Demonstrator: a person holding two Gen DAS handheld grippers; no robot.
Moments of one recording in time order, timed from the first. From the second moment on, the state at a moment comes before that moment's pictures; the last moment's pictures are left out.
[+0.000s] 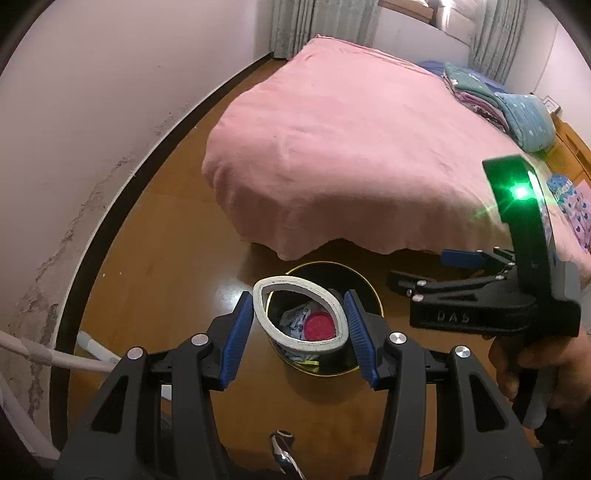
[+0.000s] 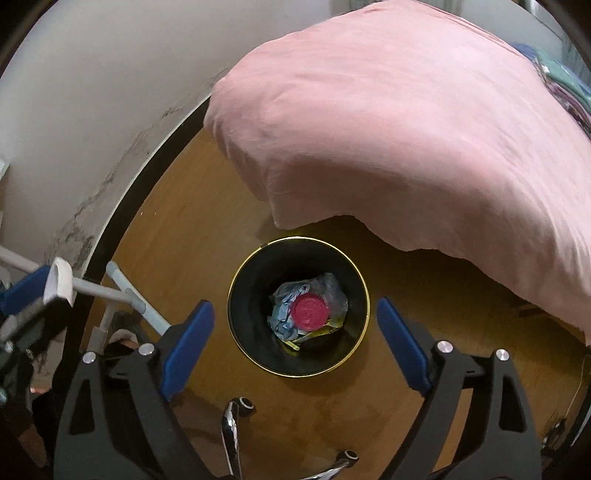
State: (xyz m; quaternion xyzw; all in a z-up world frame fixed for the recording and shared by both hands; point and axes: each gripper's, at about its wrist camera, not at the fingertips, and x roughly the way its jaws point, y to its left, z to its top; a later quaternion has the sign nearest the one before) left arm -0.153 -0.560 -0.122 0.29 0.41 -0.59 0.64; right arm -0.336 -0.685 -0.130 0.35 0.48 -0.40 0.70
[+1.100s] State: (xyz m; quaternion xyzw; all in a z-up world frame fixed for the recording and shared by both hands) left arm -0.058 -0.419 0.011 0.16 0.39 -0.47 0.77; right arm -0.211 -0.628 0.001 0.20 0.43 -0.35 0.80
